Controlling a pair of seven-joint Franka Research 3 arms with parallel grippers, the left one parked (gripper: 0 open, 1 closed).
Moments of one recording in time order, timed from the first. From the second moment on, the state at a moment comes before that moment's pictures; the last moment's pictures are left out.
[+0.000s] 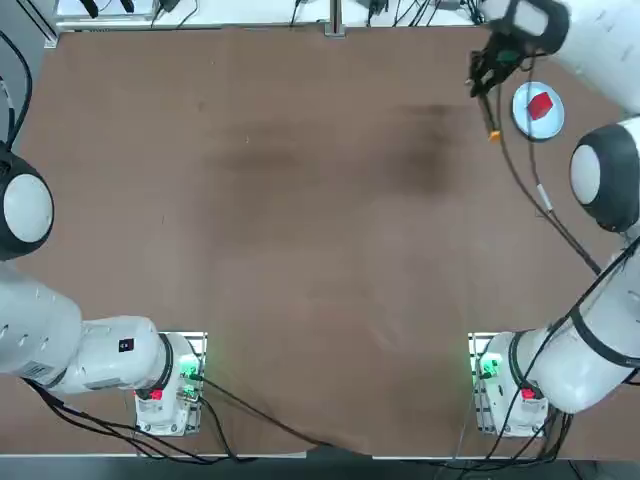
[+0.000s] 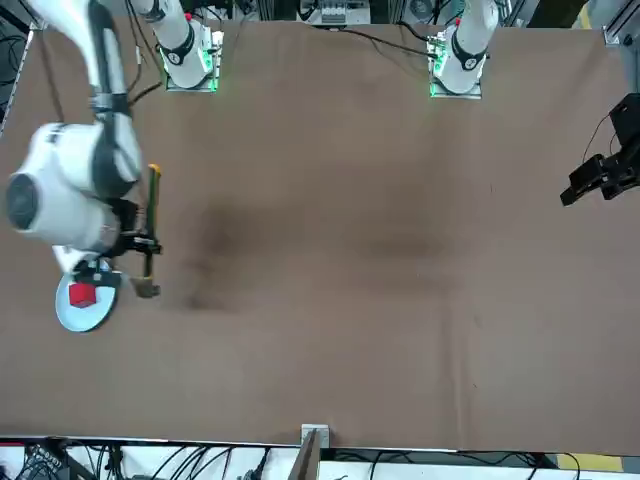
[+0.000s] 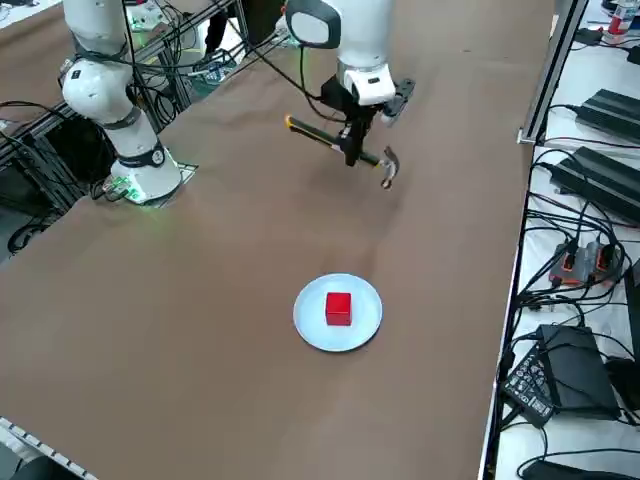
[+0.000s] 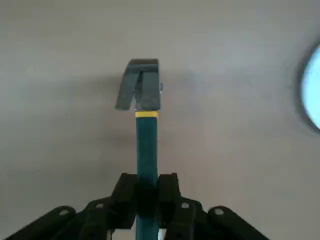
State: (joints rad) arm 0.54 0.39 -0.47 -1.79 0.25 2.07 0.02
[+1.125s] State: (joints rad) arm 0.82 0.47 -0.46 -2.16 0.44 2.77 0.04
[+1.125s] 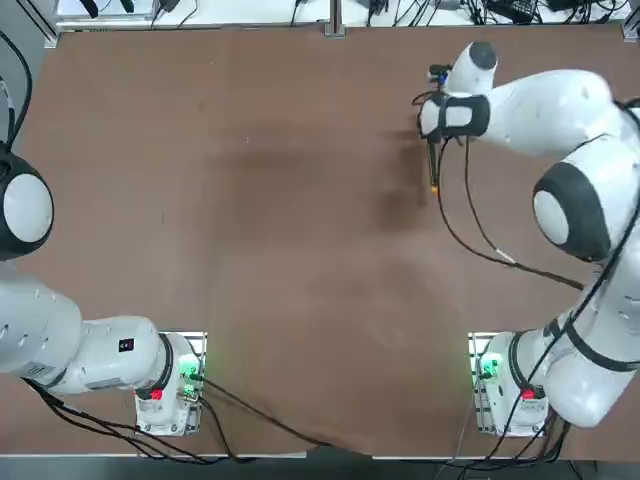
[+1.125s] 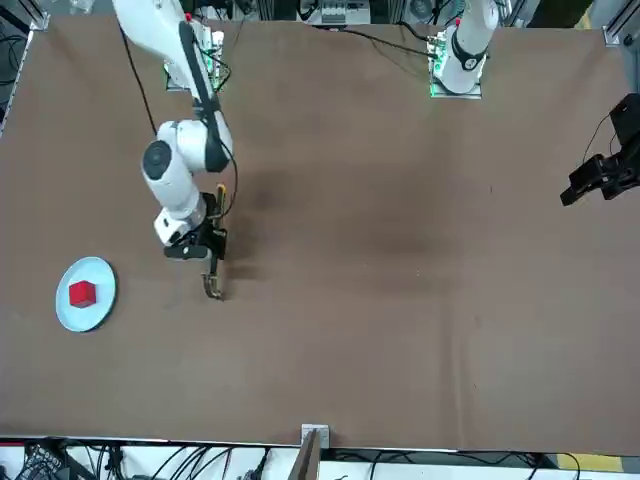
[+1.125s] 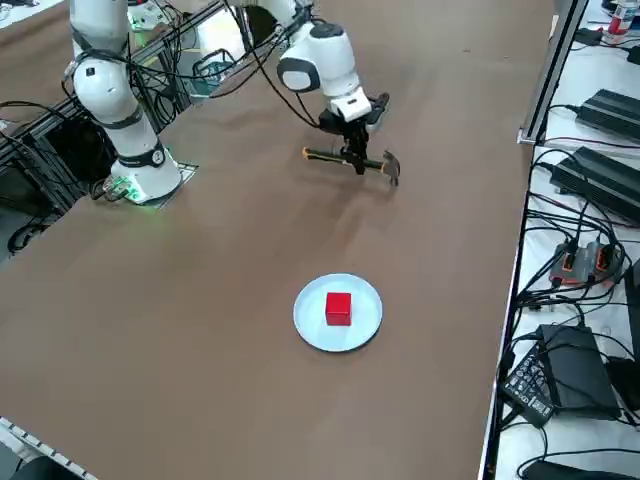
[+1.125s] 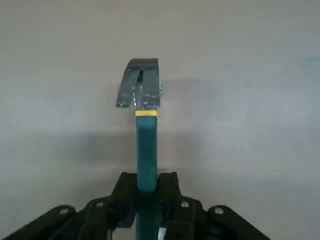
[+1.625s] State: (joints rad) arm 0.83 0.49 -0.45 -2.17 0.44 2.81 0.08
